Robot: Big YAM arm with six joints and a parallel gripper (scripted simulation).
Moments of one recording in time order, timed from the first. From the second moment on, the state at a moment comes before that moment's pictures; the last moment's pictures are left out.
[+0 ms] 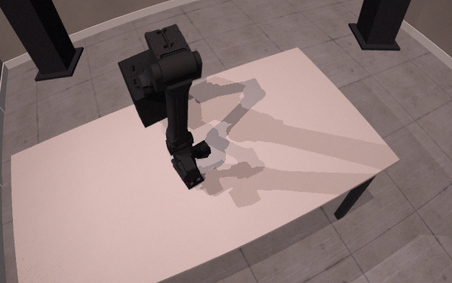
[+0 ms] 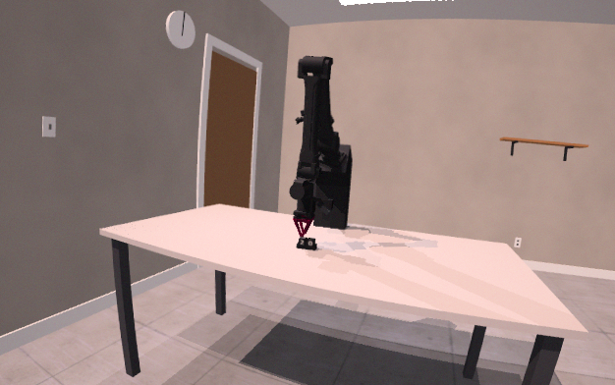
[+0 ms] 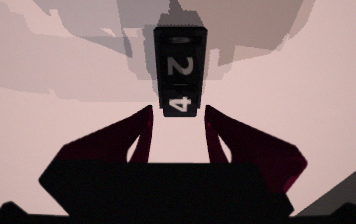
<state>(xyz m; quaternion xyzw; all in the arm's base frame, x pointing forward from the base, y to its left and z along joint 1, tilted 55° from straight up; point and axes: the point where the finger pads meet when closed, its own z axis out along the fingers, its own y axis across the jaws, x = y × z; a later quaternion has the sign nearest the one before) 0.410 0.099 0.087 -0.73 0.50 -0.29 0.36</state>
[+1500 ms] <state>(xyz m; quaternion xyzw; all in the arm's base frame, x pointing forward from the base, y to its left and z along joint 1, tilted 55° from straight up) 0.411 0.101 0.087 -0.73 0.50 -0.29 0.36</state>
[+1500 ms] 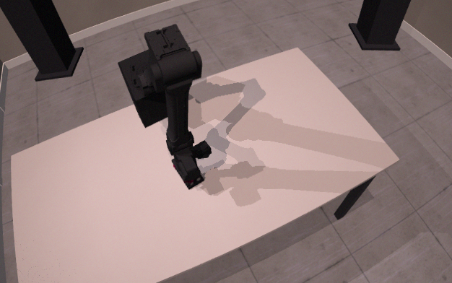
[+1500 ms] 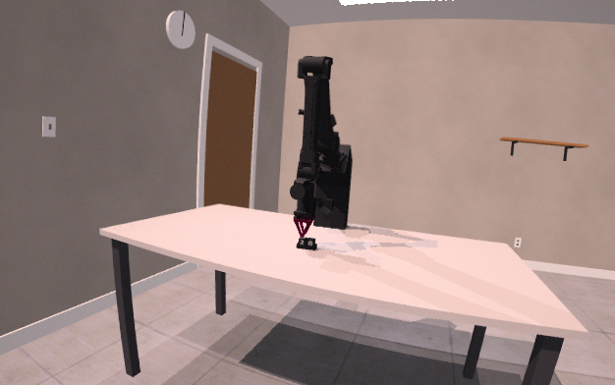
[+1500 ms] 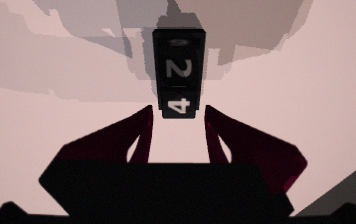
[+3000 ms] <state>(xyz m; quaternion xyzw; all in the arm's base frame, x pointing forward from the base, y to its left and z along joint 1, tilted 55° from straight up) 0.424 0.105 0.079 -0.73 0.50 -0.29 0.36</state>
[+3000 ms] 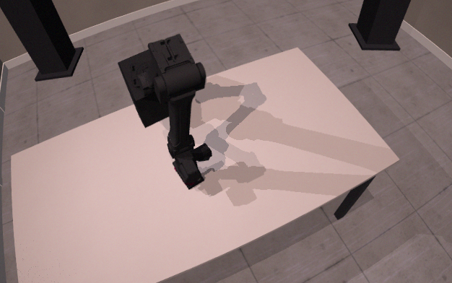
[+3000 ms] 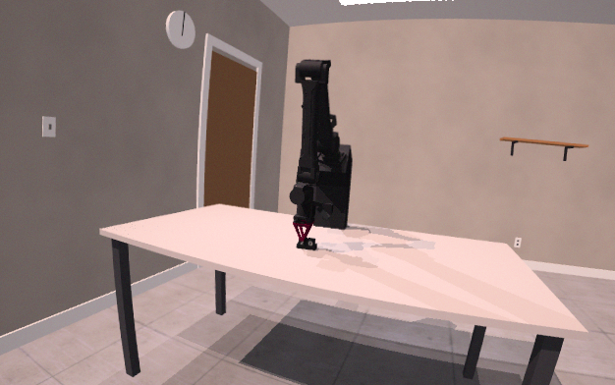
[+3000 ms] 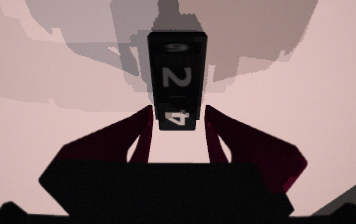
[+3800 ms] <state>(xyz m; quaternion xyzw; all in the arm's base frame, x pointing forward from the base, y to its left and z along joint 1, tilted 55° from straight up) 0.433 0.107 0.071 -0.73 0.50 -0.29 0.36</state>
